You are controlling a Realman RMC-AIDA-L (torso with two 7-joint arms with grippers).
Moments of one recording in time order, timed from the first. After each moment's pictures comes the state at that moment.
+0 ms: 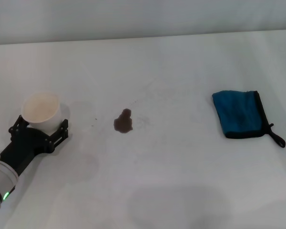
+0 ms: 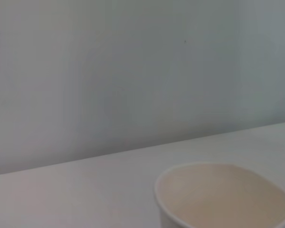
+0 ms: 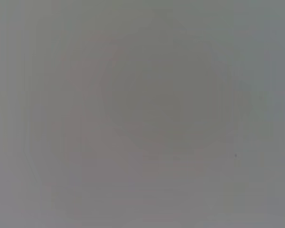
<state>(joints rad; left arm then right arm) -0.41 -2.08 2.84 0.18 -0.99 0.98 -0.22 0.37 2.01 -0.43 -0.19 2.18 1.22 -2.52</state>
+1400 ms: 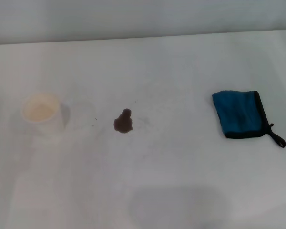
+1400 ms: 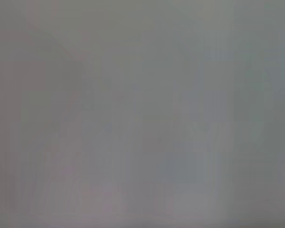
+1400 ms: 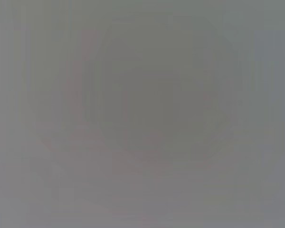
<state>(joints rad) -0.15 -2.08 2.83 0.05 -1.24 1.45 -0.22 0.33 2.00 -0.43 -0.29 2.18 1.14 -2.22</state>
